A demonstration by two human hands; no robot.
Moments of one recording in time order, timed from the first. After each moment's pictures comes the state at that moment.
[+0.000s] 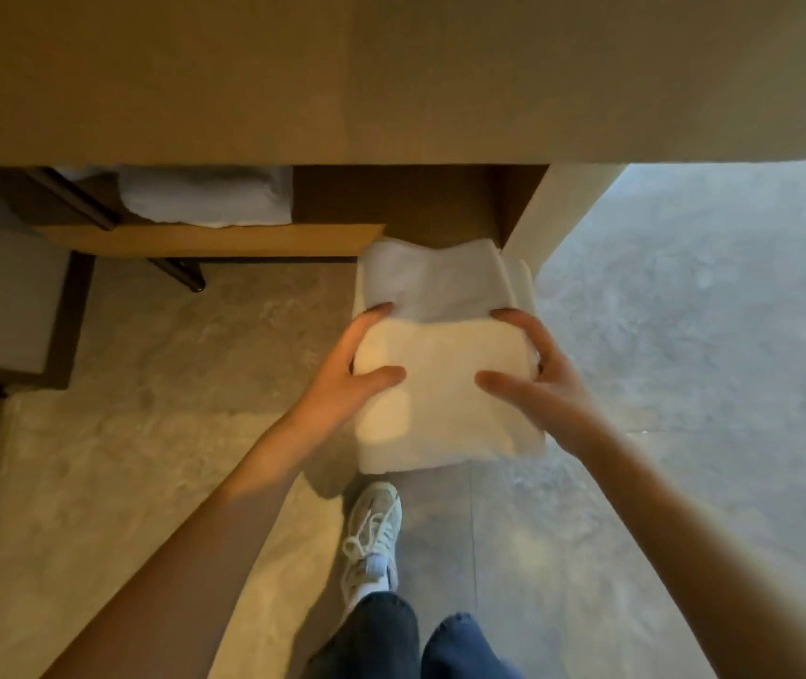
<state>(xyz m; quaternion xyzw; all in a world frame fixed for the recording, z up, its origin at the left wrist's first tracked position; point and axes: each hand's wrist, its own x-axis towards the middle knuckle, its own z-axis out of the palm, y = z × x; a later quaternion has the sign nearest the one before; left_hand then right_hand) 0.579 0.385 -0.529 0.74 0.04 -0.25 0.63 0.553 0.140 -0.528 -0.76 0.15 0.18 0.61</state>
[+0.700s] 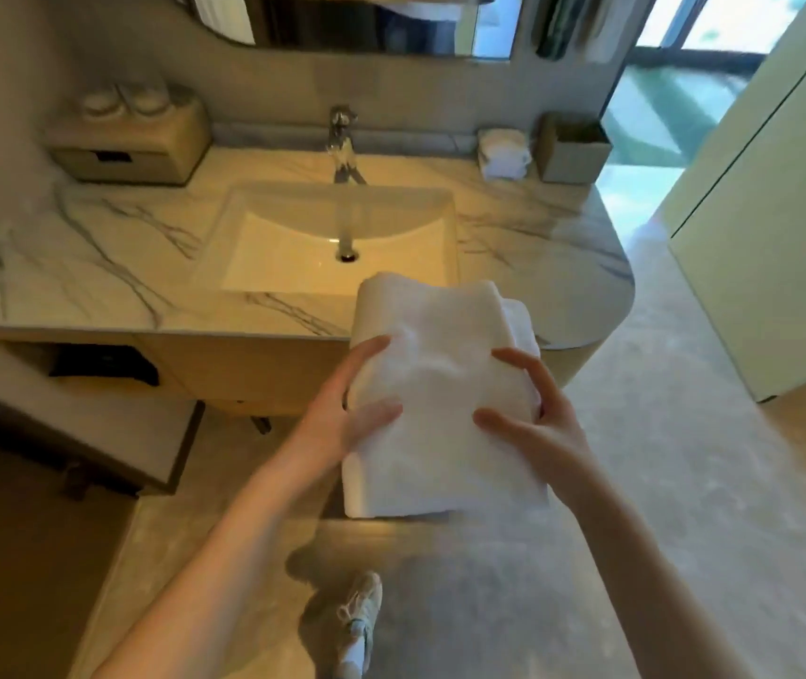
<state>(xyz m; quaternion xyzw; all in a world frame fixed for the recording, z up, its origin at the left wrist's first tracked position) 0.497 0.384 0.043 0.71 -0.05 -0.13 0.68 0.473 0.135 0.045 -0.74 0.05 0.03 0.67</state>
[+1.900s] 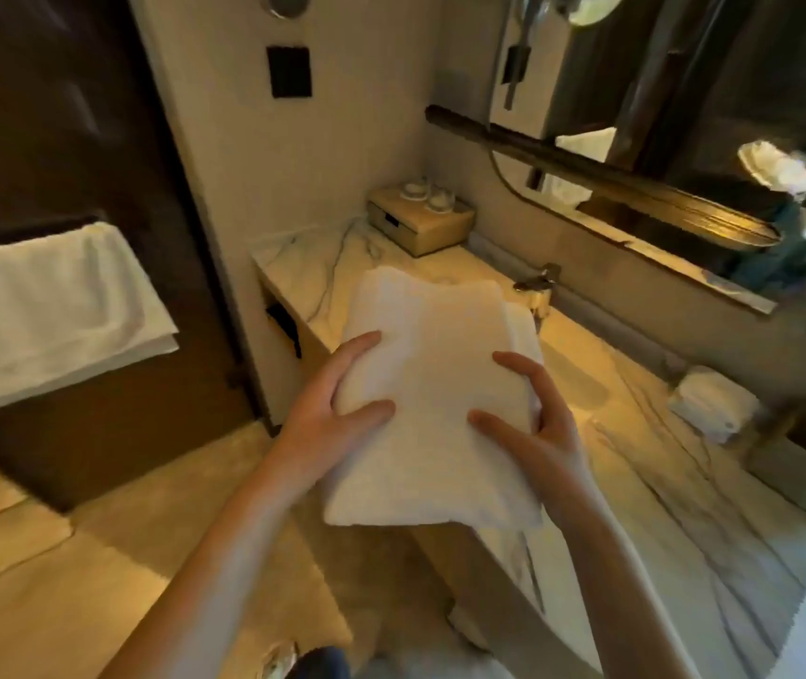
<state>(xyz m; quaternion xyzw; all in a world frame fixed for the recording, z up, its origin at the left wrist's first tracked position) 0.547 0.248 0.129 0.72 0.25 0.27 0.59 0.715 0.078 0.129 -0.68 -0.35 0.19 0.61</state>
